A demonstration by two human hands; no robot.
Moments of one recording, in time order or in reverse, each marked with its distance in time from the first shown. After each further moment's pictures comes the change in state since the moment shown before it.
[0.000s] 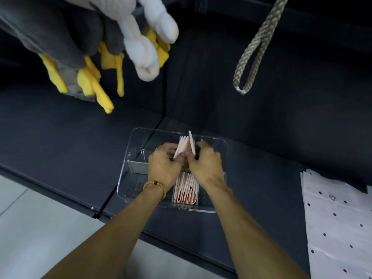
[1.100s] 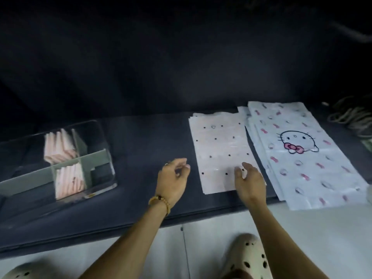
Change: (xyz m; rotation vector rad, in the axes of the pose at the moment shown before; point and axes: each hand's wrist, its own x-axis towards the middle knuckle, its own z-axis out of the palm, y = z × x) left_hand -0.201 0.075 0.190 -0.083 -0.666 0.075; right_hand -0.203 0.294 -0.196 0.003 0.410 0.744
